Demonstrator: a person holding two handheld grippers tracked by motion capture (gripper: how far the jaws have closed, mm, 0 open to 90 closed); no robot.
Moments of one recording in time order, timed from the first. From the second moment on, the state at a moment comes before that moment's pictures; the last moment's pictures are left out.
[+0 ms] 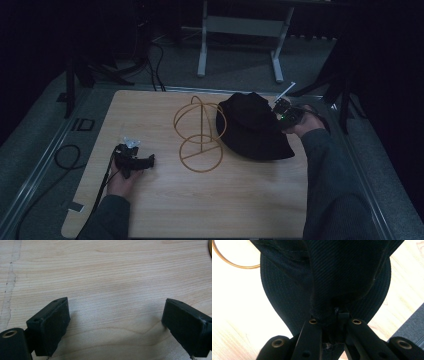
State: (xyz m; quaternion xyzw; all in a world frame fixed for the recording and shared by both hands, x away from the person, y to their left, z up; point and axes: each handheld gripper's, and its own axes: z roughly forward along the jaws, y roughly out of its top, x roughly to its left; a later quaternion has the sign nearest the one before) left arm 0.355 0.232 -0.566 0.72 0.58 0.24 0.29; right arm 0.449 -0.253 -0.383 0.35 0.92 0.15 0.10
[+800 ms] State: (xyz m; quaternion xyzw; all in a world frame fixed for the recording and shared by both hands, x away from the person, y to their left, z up) left arm 0.355 0.232 -0.566 0.72 0.58 0.24 0.29; right arm 0.446 -0.259 -0.351 0.32 0.93 0.17 0.11
